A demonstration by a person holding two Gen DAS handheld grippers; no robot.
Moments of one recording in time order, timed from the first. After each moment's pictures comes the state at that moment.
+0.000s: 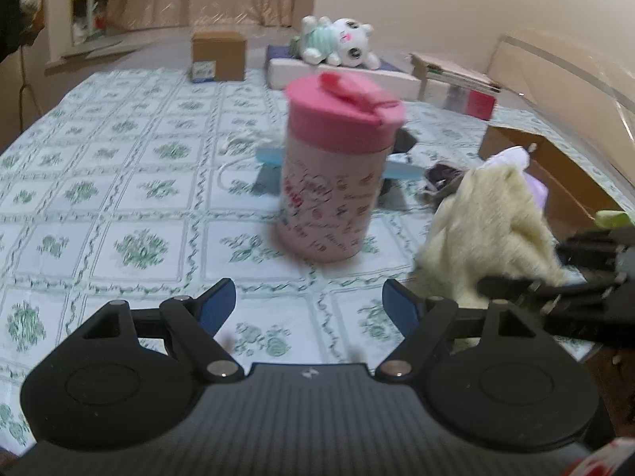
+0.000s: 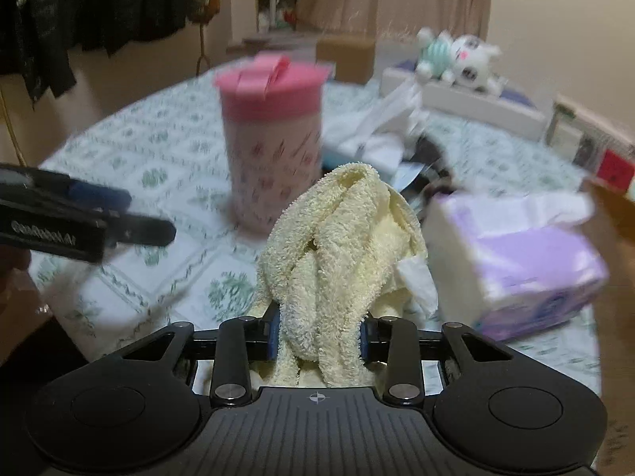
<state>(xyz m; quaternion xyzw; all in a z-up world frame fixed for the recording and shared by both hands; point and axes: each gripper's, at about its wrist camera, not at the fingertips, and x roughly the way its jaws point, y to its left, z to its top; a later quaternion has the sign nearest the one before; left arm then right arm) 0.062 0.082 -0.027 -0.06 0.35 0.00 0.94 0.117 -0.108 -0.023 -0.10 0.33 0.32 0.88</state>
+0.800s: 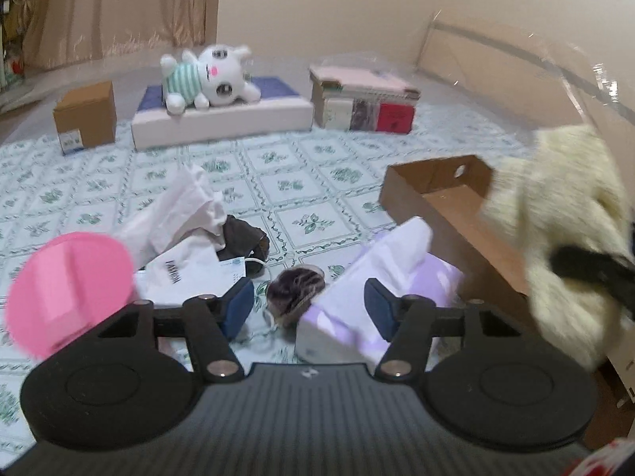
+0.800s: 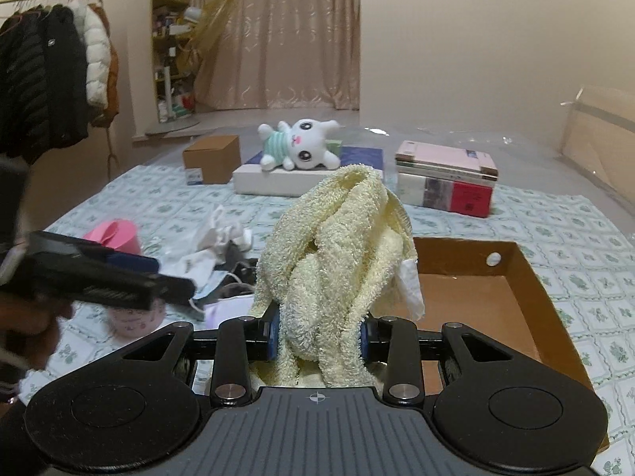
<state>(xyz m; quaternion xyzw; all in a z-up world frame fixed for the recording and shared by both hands) 0.213 -0.053 0.016 -0.02 0.35 -0.09 0.93 0.153 -0.268 0.059 -0.01 0.27 0.21 0.94</state>
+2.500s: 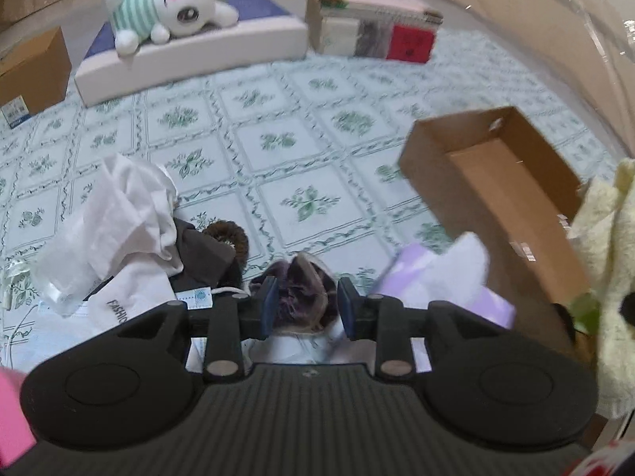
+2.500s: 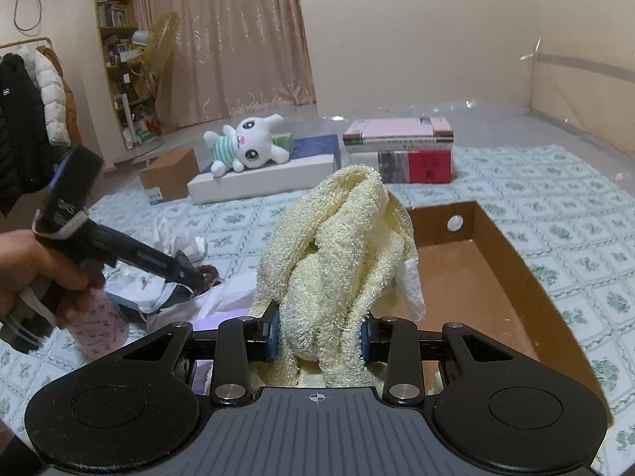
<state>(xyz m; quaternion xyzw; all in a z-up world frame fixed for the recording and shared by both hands) 0.331 -0.073 -0.016 0.00 0.48 -0.10 0.87 0.191 -0.323 0.037 0.06 0.29 0.18 0.94</state>
